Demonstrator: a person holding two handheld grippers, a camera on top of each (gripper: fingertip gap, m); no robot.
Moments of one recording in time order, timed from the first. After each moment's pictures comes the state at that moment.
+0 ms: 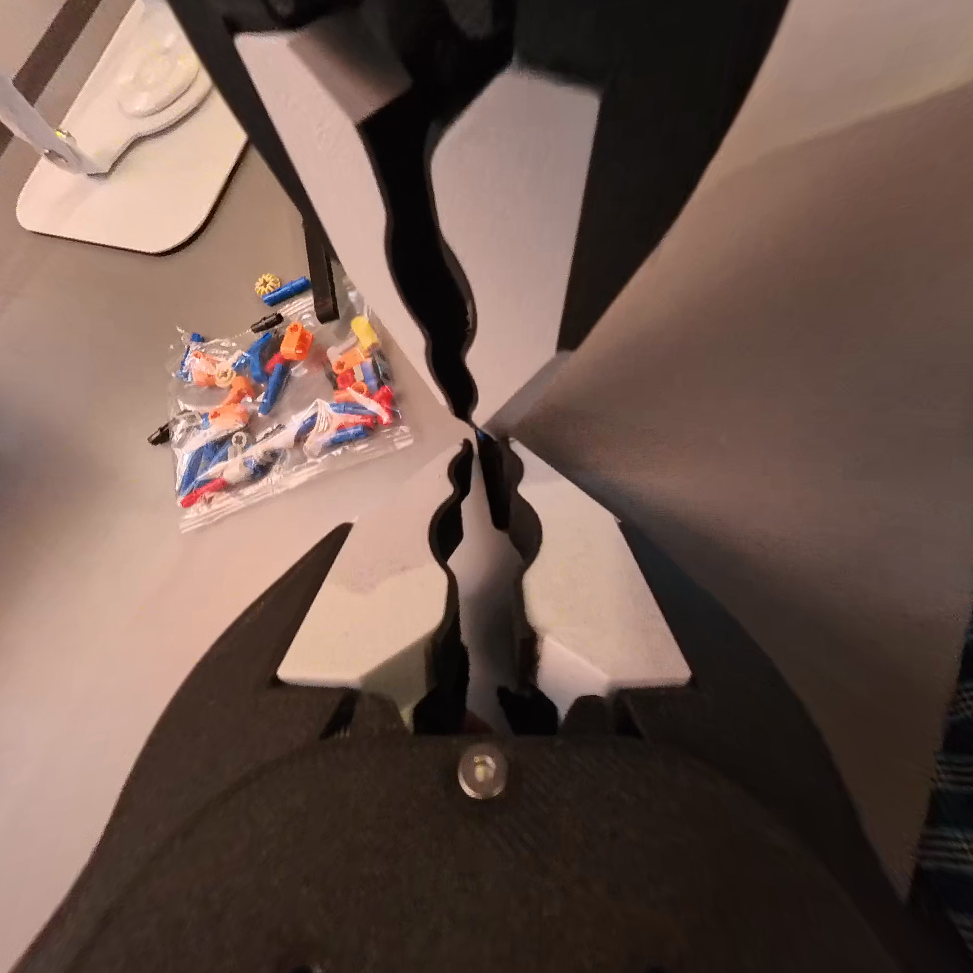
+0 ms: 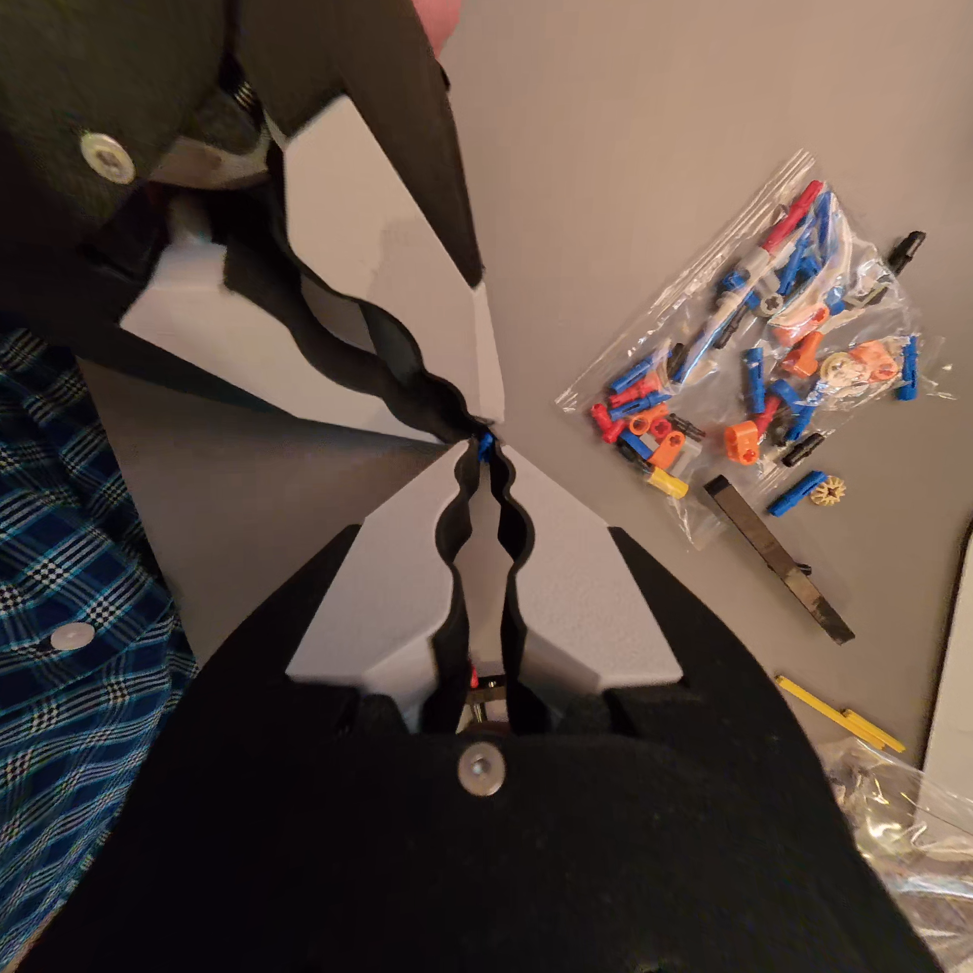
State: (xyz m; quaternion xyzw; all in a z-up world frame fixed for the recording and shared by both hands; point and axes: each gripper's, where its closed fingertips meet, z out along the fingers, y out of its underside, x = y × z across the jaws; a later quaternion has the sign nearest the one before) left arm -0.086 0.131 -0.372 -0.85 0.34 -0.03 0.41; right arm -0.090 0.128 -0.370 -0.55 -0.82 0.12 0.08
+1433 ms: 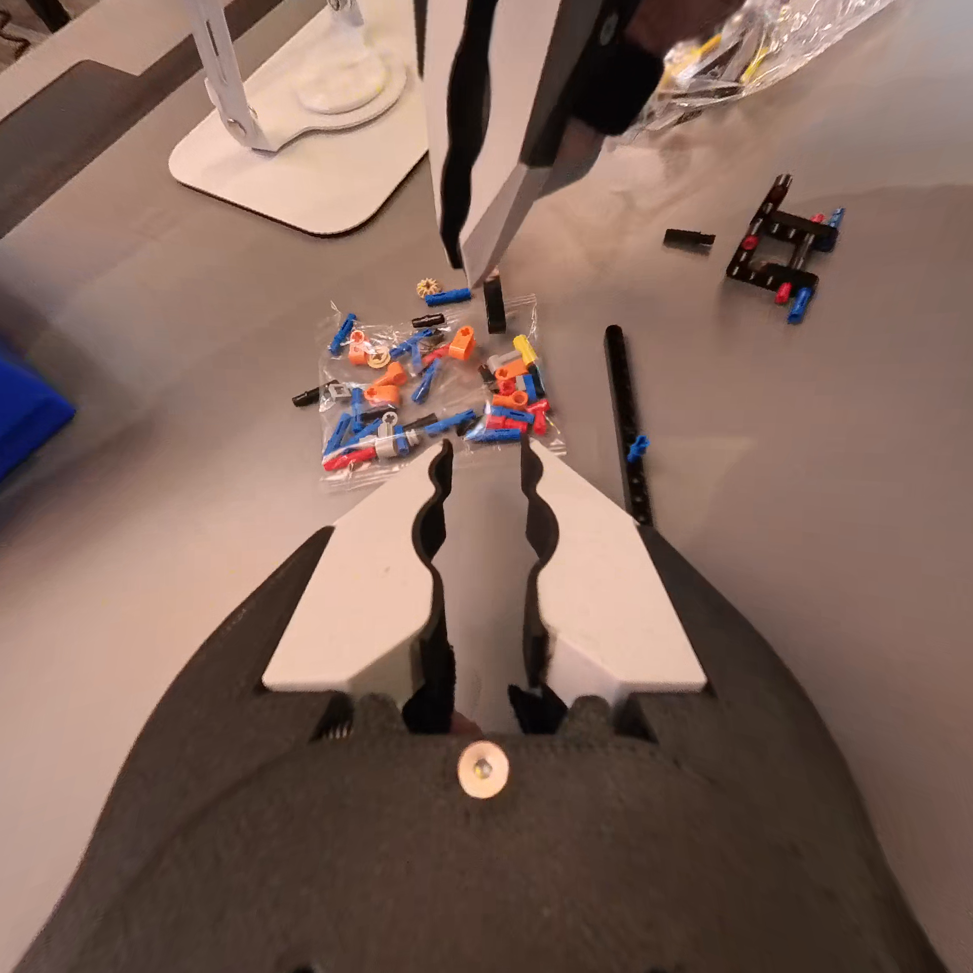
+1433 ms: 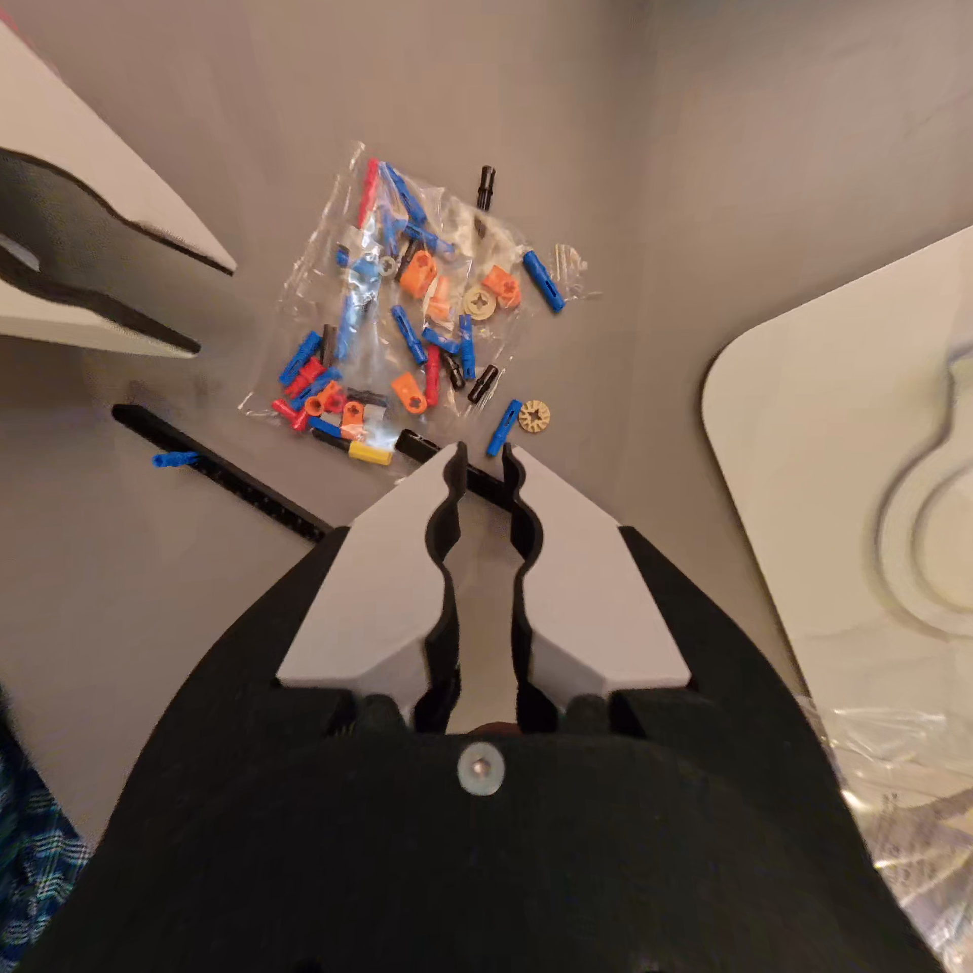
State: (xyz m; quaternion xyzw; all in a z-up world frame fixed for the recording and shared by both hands) left arm -0.140 0.160 -0.347 -0.86 0.24 -0.07 0.44; right arm -0.110 0.248 -0.362 -0.66 -0.73 0.16 0.13
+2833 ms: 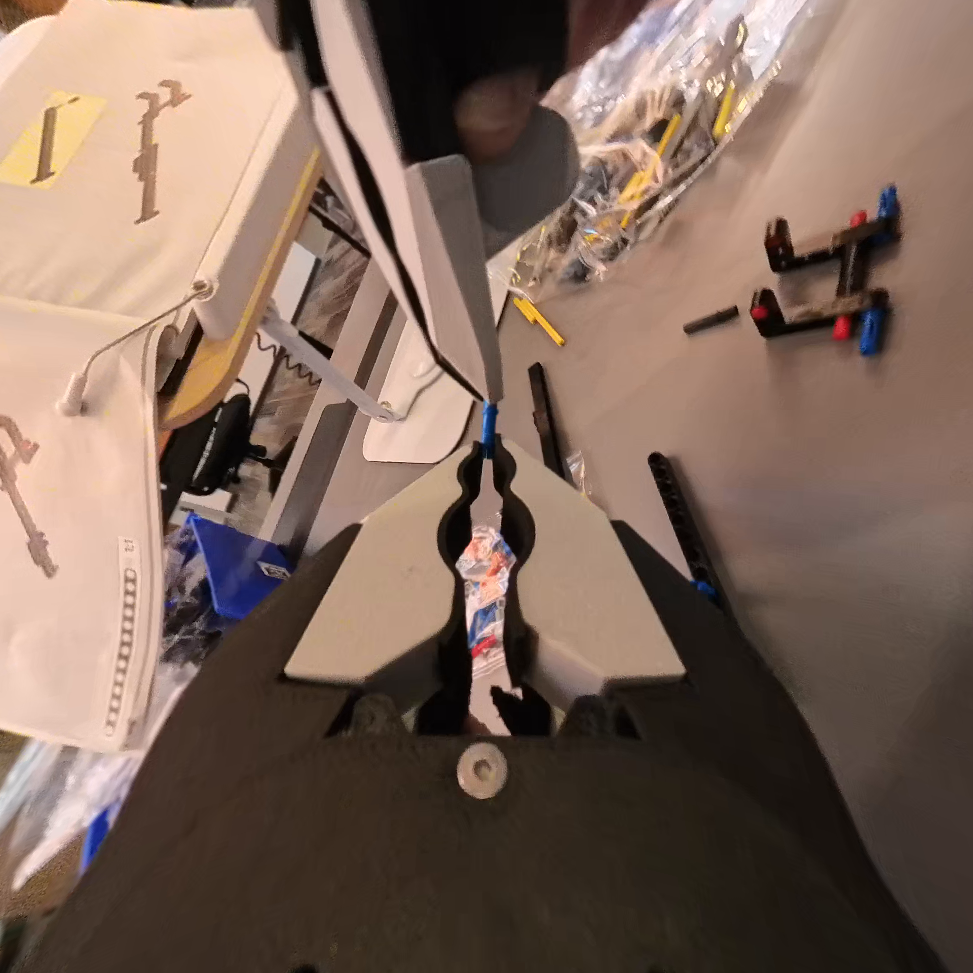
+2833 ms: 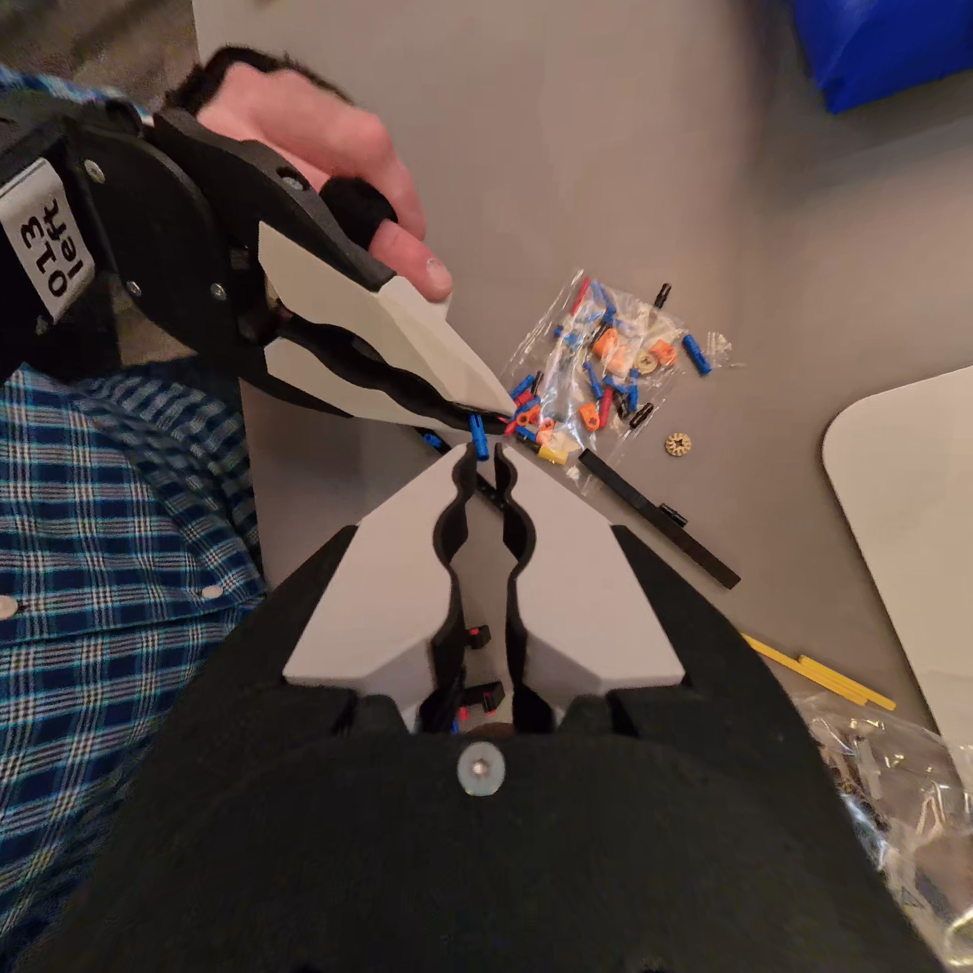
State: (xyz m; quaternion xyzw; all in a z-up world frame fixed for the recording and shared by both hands) left arm -0.095 0.199 -0.288 -0.71 0.42 0.16 0.54; right arm -0.086 0.189 -0.279 -0.60 -0.72 0.35 0.10
